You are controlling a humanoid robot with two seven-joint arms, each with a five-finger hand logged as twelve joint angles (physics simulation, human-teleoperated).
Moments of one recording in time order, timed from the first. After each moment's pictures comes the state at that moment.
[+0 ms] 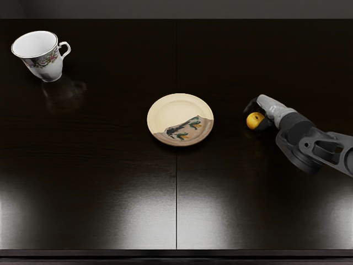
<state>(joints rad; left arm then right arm) -0.05 0.00 0.32 -0.17 0.08 0.14 0.17 1.01 -0.55 0.07 1.31 -1.06 -0.35 -0.51</state>
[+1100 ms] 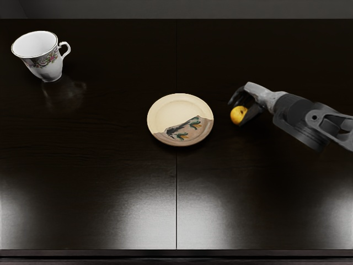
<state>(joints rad) -0.05 0.00 0.32 -0.17 0.08 0.14 0.17 1.03 -0.56 0.27 1.34 -0.95 -0.12 -0.50</state>
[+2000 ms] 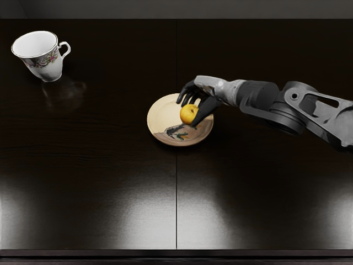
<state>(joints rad) -0.05 0.00 0.32 -0.17 0.08 0.14 0.17 1.06 -0.41 0.43 1.38 -0.88 0.09 -0.50</state>
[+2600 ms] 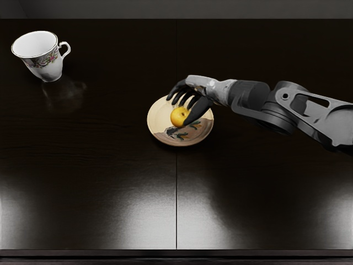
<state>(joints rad) -0.05 0.00 0.32 -0.17 0.08 0.14 0.17 1.07 -0.37 0.43 1.36 -0.88 0.08 -0.50</state>
